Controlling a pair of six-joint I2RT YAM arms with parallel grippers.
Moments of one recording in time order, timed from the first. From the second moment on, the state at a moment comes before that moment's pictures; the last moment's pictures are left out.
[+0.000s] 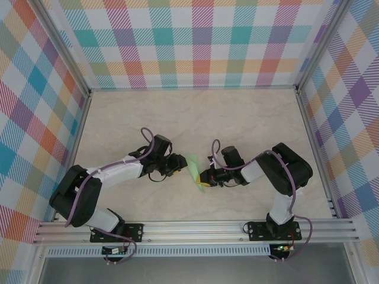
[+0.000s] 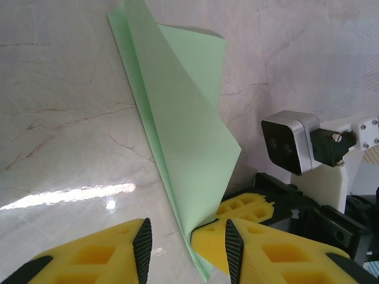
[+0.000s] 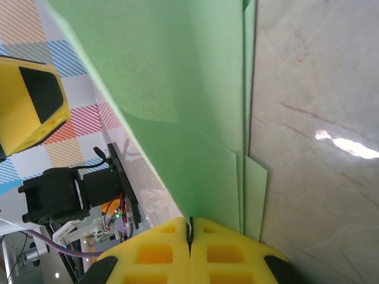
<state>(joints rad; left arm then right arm) -0.61 1.46 0.75 -0.20 0.36 -1.01 0.58 1.82 0.52 0.49 -0.91 0.92</state>
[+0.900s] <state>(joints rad) -0.65 1.54 0.77 -0.09 0.36 -1.02 0.58 1.81 0.53 0.44 -0.91 0.91</state>
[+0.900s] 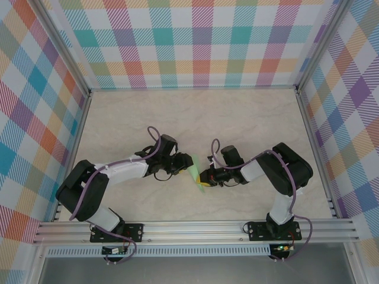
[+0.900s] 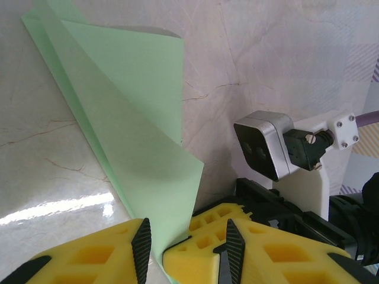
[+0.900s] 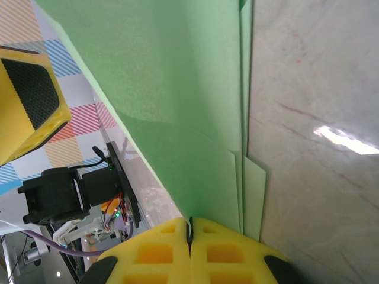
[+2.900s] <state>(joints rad) -0.69 1.75 0.77 0.14 0.43 -1.01 0.58 1.68 0.52 0.22 -0.81 0.90</state>
